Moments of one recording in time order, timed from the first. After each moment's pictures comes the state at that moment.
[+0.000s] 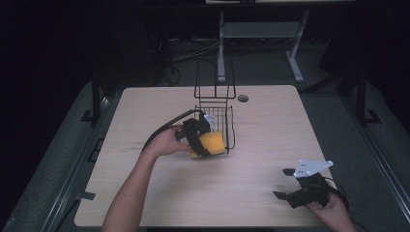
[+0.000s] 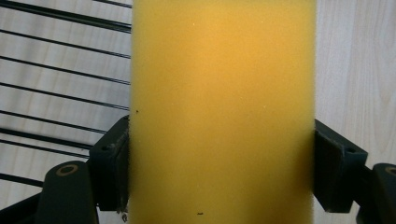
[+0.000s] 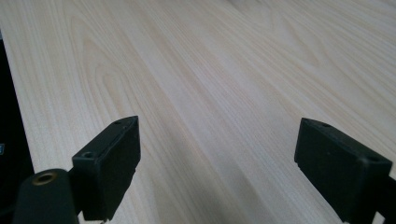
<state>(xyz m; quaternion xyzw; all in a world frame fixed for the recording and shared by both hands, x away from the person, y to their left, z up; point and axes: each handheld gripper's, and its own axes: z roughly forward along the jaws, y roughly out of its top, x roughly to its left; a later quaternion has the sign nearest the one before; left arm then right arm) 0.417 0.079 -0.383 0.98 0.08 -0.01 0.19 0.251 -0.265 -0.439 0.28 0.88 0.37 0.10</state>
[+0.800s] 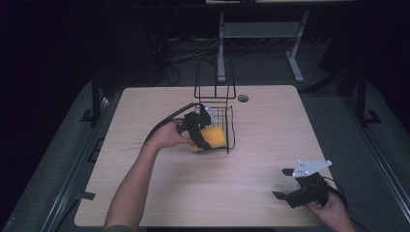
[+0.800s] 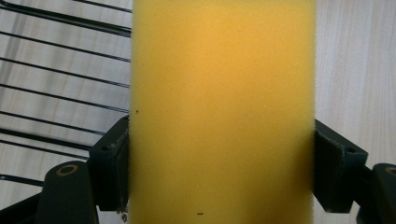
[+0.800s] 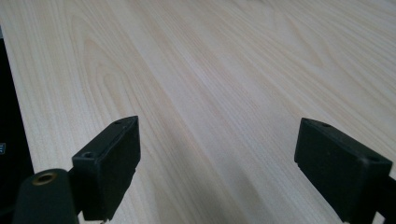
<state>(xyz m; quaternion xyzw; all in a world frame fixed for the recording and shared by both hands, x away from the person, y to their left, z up) 0.440 0.079 -0.380 0.98 0.09 -0.01 0.19 0.252 -0.263 -0.440 0.28 0.88 0.37 0.10</state>
